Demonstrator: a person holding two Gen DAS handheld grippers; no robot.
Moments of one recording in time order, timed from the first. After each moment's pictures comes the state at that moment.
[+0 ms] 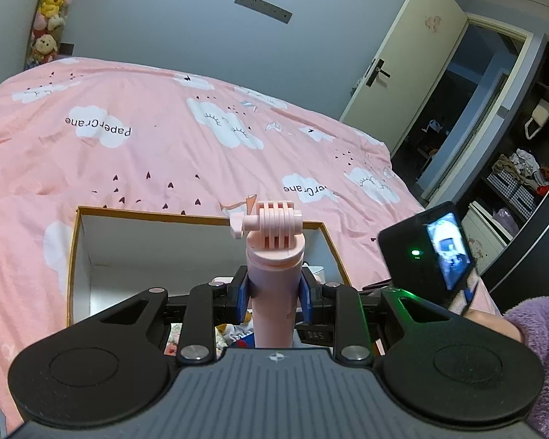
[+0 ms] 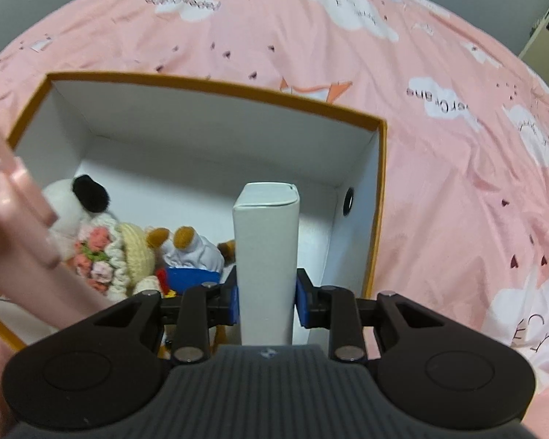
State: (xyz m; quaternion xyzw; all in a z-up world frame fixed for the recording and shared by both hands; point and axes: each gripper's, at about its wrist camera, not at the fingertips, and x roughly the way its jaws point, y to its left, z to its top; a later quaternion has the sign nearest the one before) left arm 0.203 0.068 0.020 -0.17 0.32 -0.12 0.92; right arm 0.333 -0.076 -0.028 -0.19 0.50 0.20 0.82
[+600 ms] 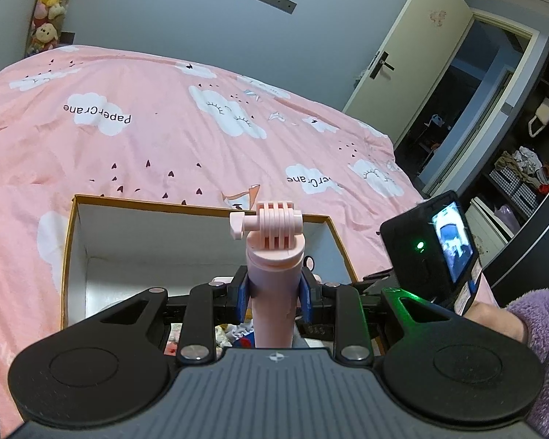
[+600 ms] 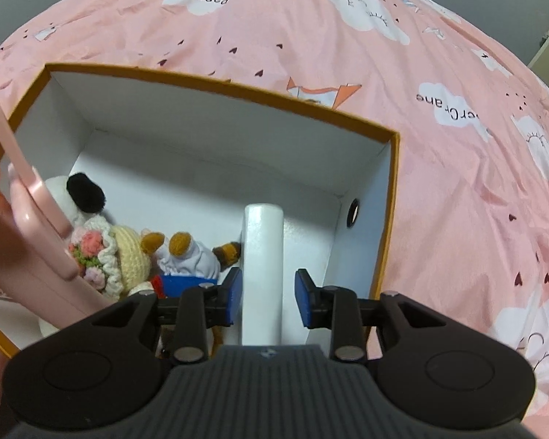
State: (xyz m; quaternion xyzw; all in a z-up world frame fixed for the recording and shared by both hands) left arm 0.217 0.069 0.010 -0.18 0.34 -0.12 0.92; right arm 0.342 -0.071 -0.028 -0.21 0.49 0.22 0.82
